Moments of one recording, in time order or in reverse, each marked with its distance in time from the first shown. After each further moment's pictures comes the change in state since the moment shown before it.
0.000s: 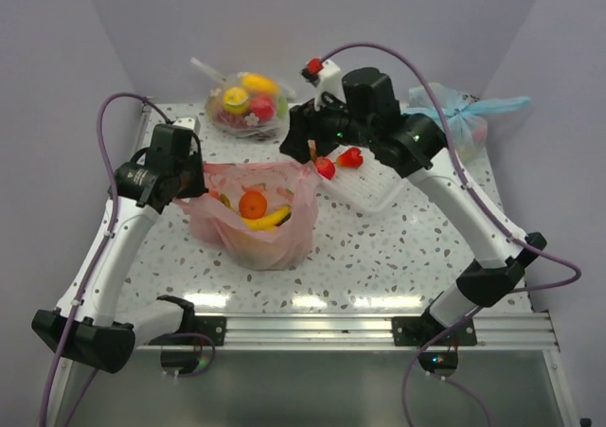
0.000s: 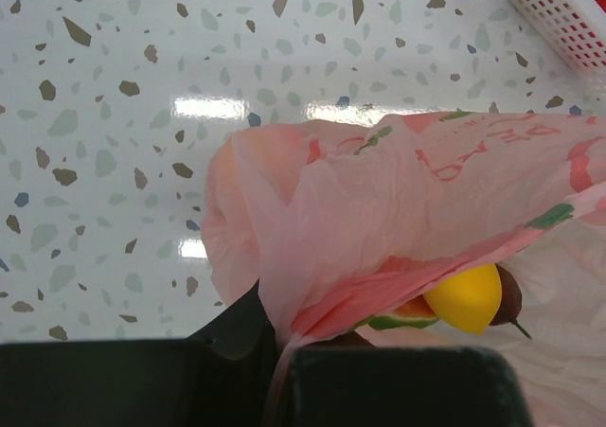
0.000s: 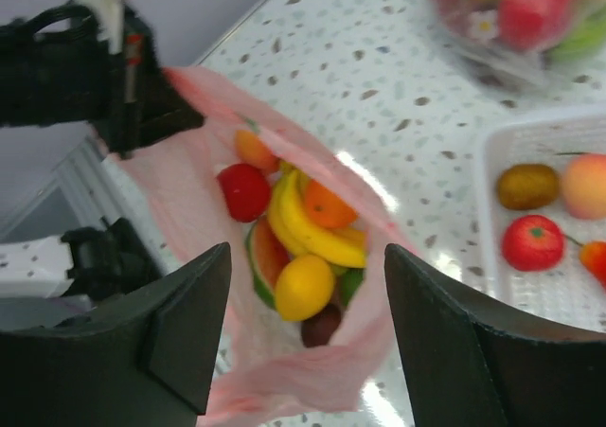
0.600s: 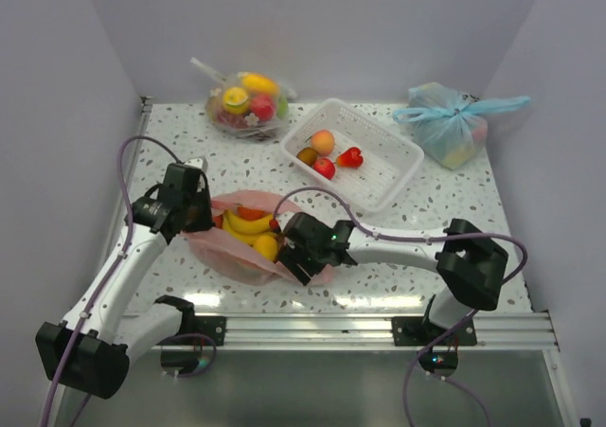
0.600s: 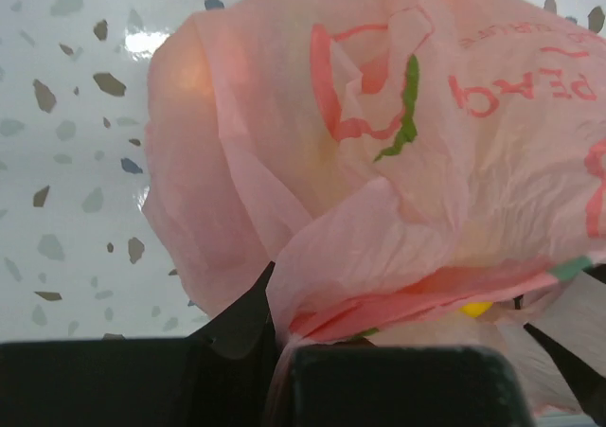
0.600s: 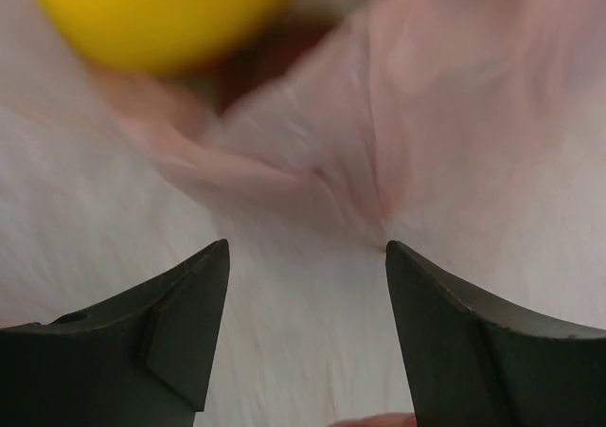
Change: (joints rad) left arm 0.001 -0.124 -0.357 0.131 0.081 -0.050; right arm 0.398 0.064 -0.872 0.342 0.251 0.013
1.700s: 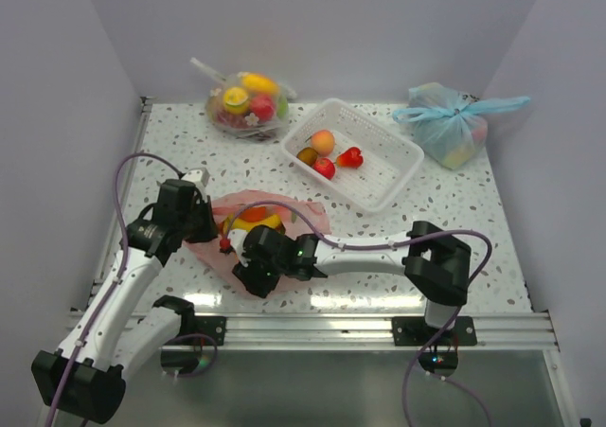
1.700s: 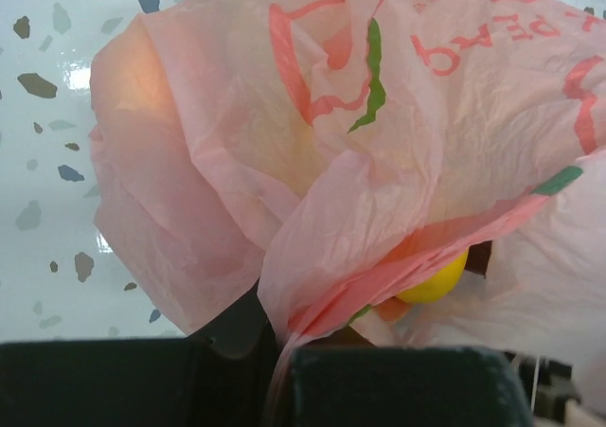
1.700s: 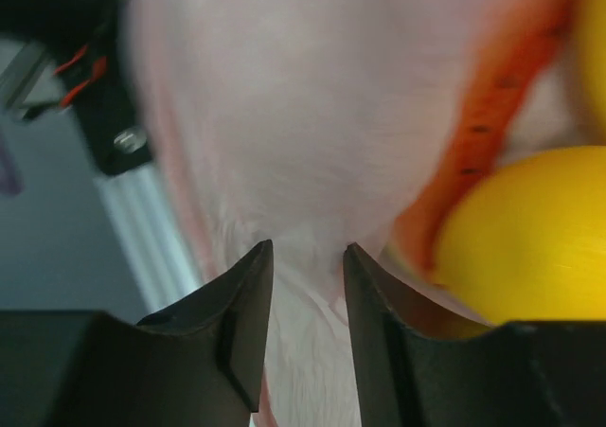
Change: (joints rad) left arm 0.000 -0.174 -0.185 0.100 0.132 -0.001; right arm 0.159 0.166 0.105 0.245 -0.157 0.013
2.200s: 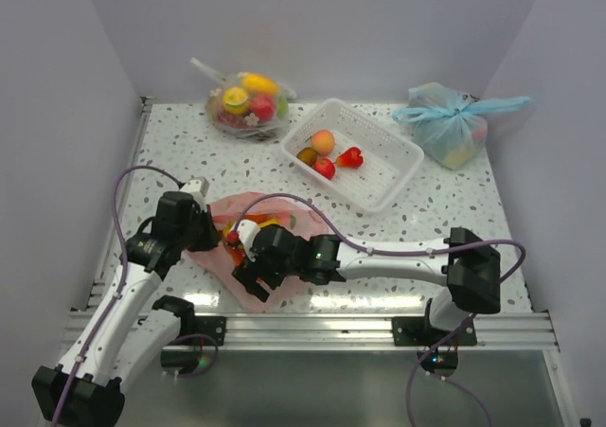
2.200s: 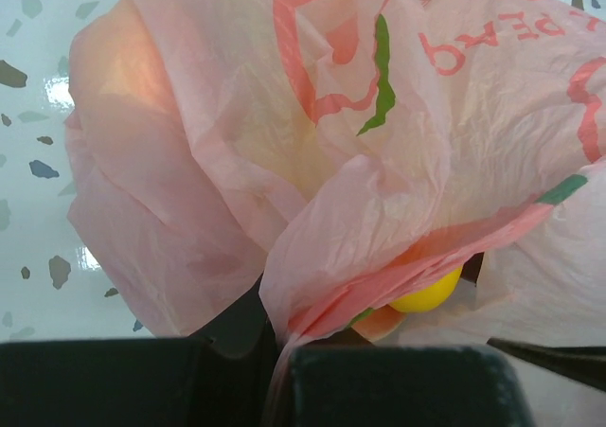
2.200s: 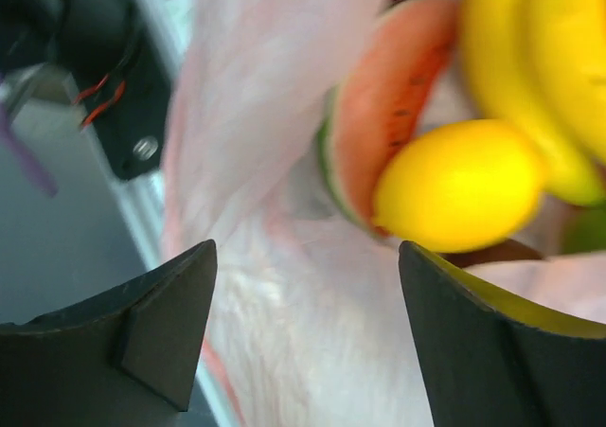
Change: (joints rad) left arm 0.000 -0.095 -0.114 0.058 0.028 -0.011; right arm 0.053 -0.148 -0.027 -0.059 0.088 -0.007
